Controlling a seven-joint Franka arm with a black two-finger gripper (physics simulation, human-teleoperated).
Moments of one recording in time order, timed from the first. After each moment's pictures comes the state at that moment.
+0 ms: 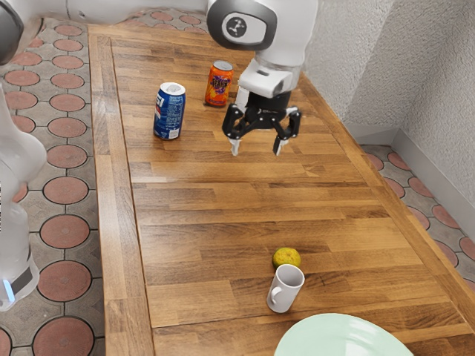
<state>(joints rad) -0.59 -0.10 0.34 -1.62 -0.02 1.53 1.31</state>
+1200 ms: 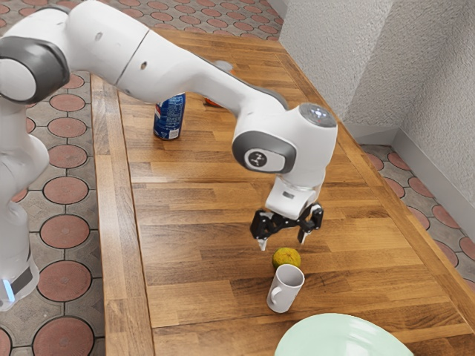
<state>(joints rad) -0.64 0.10 0.28 -1.86 0.02 2.05 1.16</state>
